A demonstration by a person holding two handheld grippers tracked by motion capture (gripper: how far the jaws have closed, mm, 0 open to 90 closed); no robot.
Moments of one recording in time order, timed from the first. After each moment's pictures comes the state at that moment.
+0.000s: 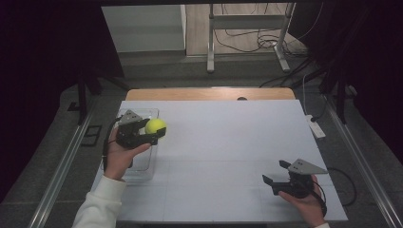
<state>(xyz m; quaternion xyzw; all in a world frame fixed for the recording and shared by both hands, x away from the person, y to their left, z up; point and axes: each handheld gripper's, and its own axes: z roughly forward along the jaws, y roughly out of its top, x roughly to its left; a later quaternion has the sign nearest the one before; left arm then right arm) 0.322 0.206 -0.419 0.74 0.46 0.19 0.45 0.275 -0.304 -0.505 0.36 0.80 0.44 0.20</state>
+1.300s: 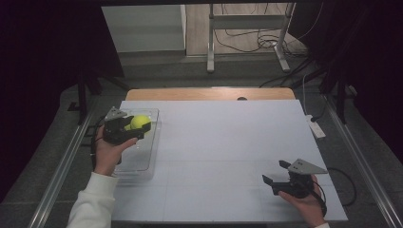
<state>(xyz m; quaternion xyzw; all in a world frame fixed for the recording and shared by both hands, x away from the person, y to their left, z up) 0.334 0.247 -0.429 0.72 0.51 0.22 0.43 0.275 -0.304 -0.506 0.36 0.80 0.44 0.20</state>
